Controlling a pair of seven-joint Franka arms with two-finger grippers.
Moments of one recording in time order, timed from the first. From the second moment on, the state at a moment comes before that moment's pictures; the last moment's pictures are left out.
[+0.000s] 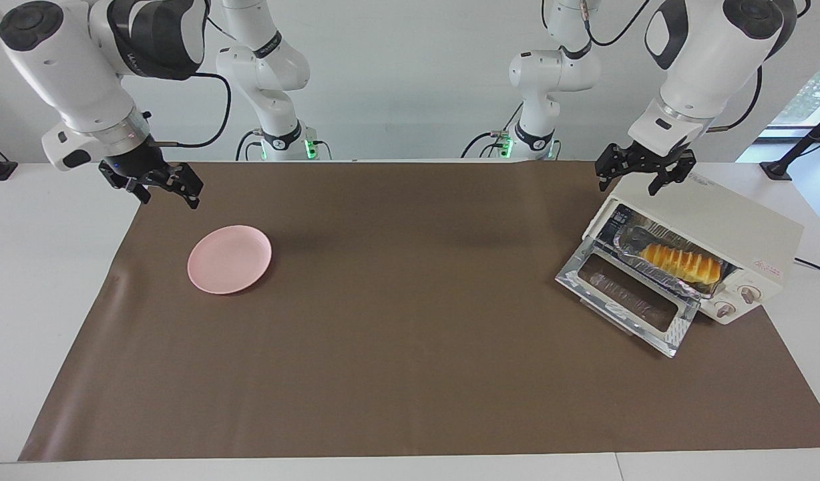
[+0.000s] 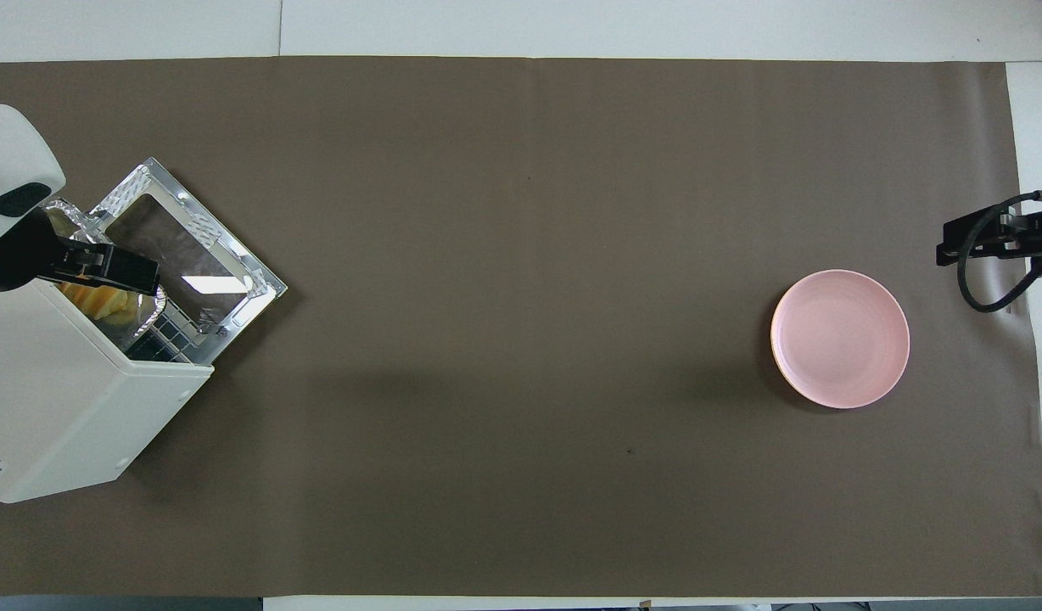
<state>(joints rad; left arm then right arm) -0.11 -0.03 -0.02 -1.67 0.01 1.59 0.09 -0.12 0.02 0.03 -1.65 -0.01 1.61 0.06</state>
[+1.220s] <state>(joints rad) -0.10 -0.03 -0.02 -1.67 0.01 1.60 0.08 -0.12 0.02 0.03 -1.65 -0.01 1.61 0.06</state>
